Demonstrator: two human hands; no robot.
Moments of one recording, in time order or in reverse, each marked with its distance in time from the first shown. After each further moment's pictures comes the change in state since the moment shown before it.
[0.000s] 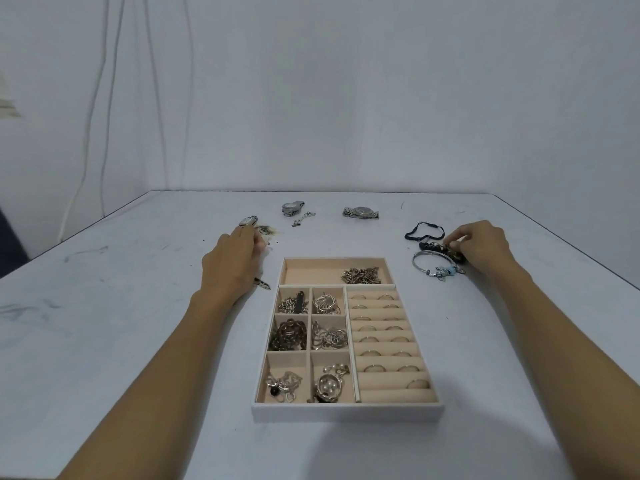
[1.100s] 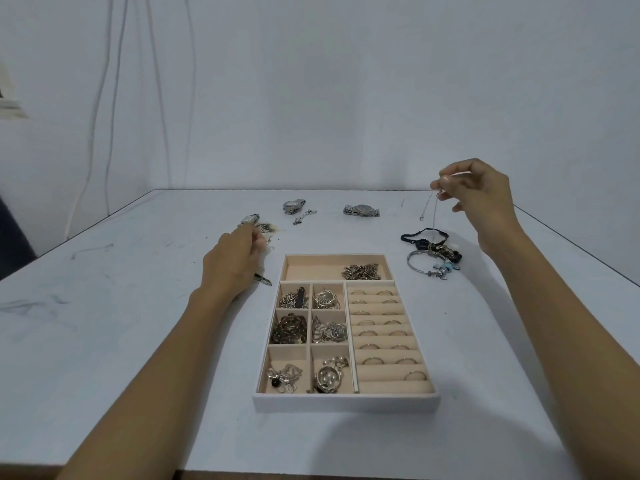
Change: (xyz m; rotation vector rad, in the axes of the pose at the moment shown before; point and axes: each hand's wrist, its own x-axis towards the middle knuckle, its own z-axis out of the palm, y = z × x) left_hand -0.005 0.005 -0.009 -0.078 -0.037 -0.050; right_hand -0.033 -0.065 -0.038 0.726 0.061 -0.272
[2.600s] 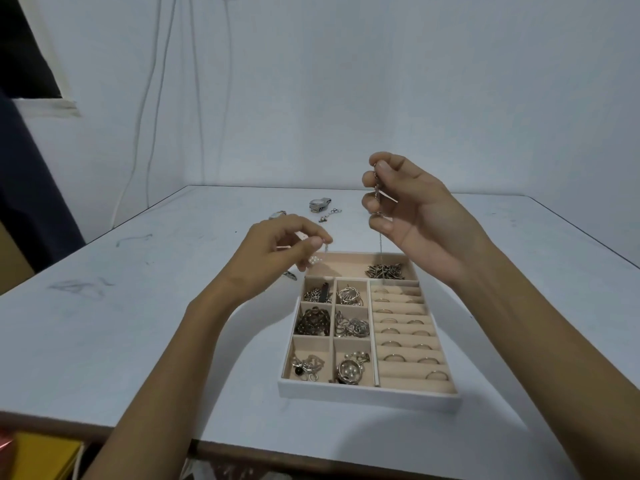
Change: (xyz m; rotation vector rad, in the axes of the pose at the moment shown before) left_hand -0.057 0.052 -0.069 -0.711 -0.201 0.249; right_hand -0.071 -0.078 0.082 0.770 -0.588 0.235
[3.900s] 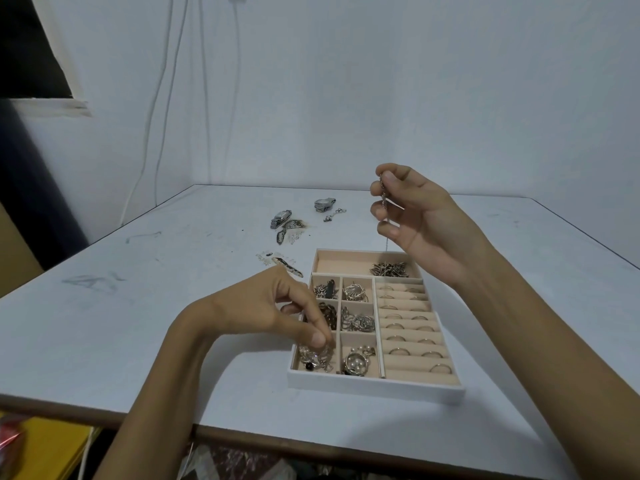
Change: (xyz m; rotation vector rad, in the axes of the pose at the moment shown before) left_hand -0.045 0.018 -0.010 -0.004 -0.560 -0.125; right_hand -0.004 0.003 -0.001 -0.043 0.047 0.028
